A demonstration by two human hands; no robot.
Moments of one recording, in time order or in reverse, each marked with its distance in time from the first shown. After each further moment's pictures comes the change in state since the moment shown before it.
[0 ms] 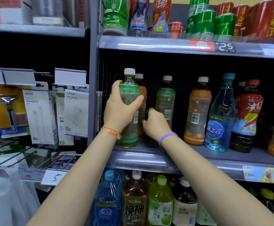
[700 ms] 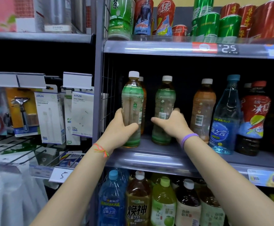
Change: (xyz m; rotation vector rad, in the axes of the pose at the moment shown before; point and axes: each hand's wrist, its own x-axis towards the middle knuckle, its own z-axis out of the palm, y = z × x) left_hand -0.036 -0.007 -0.026 0.052 -0.398 -0.353; right_hand 0.010 0.038 -0.025 0.253 0.004 0.235
